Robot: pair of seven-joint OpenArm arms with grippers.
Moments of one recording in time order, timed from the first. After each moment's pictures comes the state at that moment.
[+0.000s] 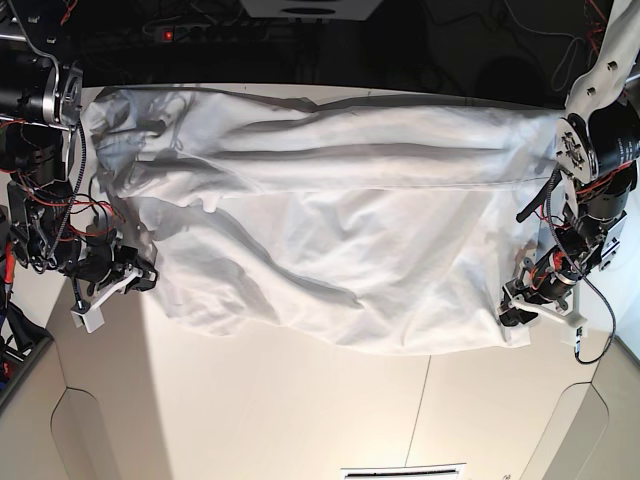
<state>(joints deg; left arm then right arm) -33.0 -21.2 -19.2 15.5 -15.6 -28.2 7.4 26.2 17.5 6.8 34.8 28.8 31.8 -40.4</state>
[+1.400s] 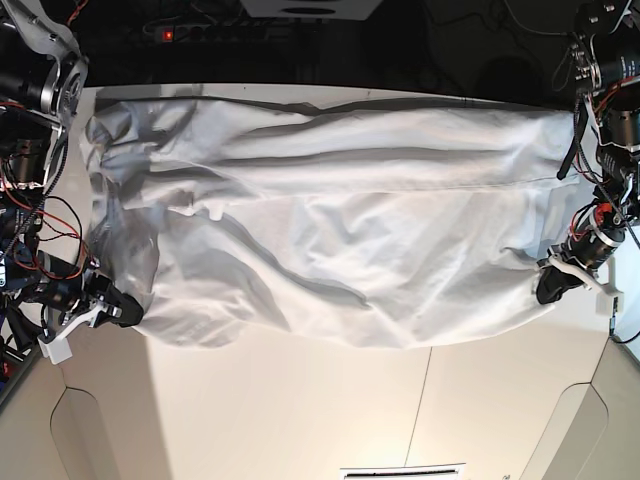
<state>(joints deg) -13.7 -25.6 -19.3 43.6 -24.1 -38.5 12.6 22.7 17.3 18.8 56.7 45.8 31.8 -63.4</state>
